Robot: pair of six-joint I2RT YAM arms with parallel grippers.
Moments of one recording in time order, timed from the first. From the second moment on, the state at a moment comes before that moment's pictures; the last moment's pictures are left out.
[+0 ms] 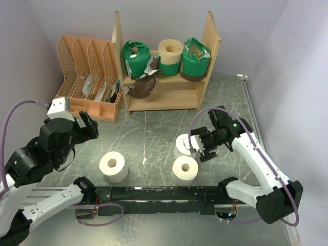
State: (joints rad) left arm -0.73 0.69 1.27 -1.08 -0.65 -0.58; right arm 0.37 1.08 1.01 -1.21 -0.56 -1.57
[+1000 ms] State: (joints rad) left arm -0.73 0.66 1.24 -1.10 -0.67 -0.59; right arm 0.48 1.21 0.94 -1.02 -0.50 -1.54
